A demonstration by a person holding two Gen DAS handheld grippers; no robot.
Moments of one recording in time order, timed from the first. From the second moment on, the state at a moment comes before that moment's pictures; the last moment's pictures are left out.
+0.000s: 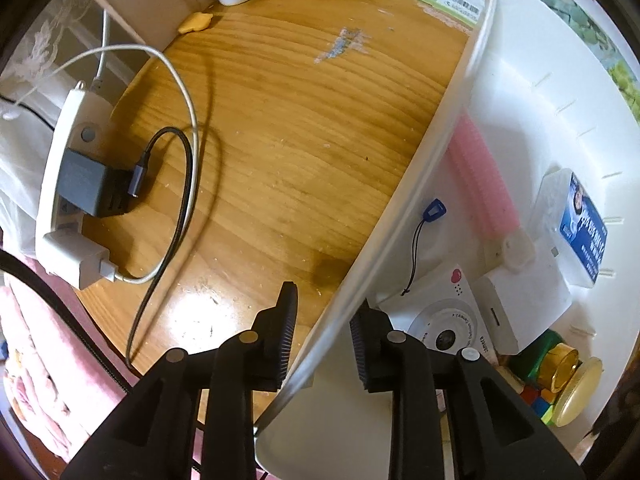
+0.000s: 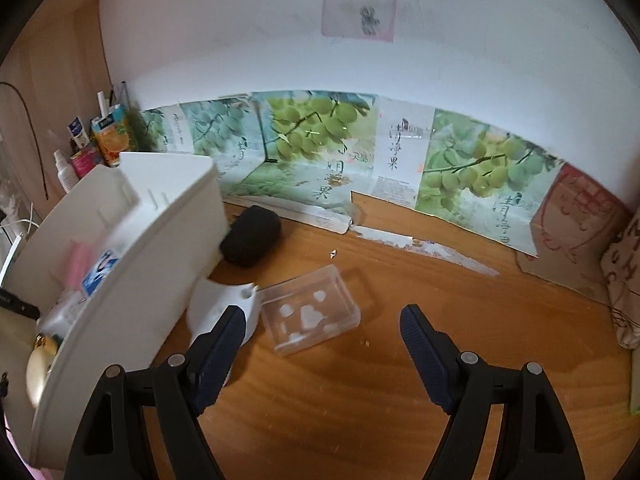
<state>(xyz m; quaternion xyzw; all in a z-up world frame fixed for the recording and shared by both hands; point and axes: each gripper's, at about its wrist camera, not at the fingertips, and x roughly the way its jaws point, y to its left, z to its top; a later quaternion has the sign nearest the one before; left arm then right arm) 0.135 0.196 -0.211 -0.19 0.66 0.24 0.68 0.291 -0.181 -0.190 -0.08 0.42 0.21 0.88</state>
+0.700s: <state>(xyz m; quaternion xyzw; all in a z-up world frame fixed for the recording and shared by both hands) 0.155 0.181 -0.213 -0.16 0.67 0.25 0.68 0.318 -0.168 -0.224 -0.05 0.44 0.25 0.86</state>
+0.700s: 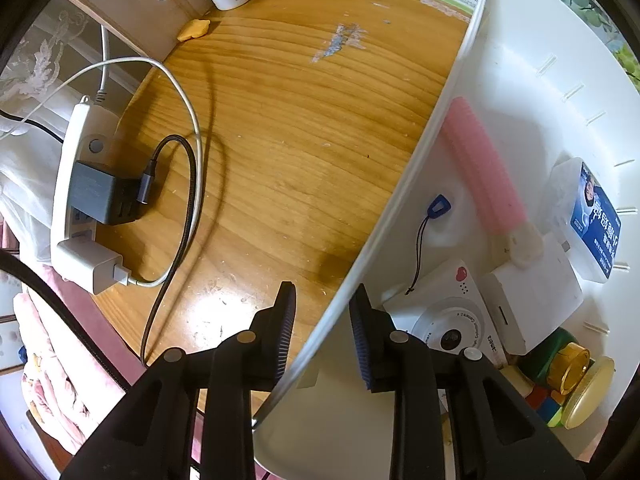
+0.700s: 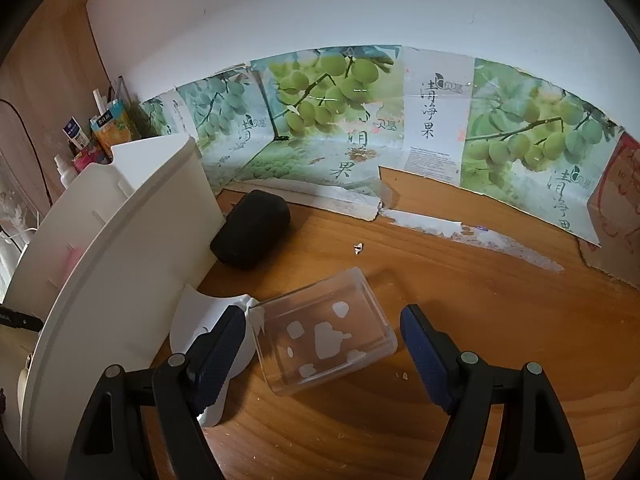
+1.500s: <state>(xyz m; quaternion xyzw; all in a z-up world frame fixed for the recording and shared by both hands) 0.152 0.172 -0.214 -0.14 0.67 0.24 0.69 0.270 -0.173 -0.140 -0.04 0.37 0.23 0.90</state>
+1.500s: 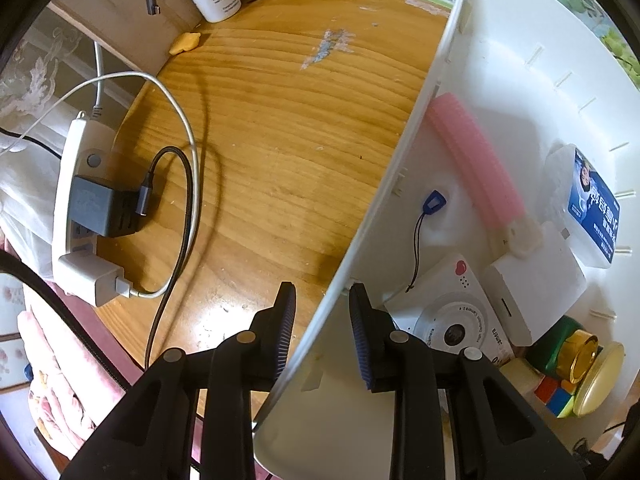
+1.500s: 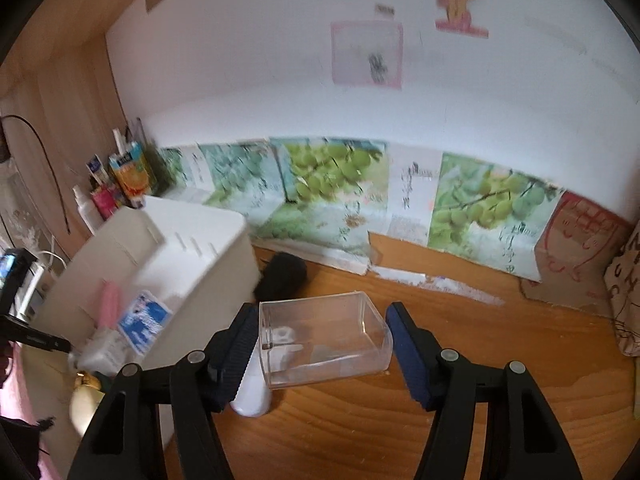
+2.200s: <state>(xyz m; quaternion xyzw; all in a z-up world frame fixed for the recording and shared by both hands) 0.153 0.180 -0.210 -0.10 0.68 0.09 0.72 0.172 -0.086 -0.090 -0.02 0.35 0.24 0.91</state>
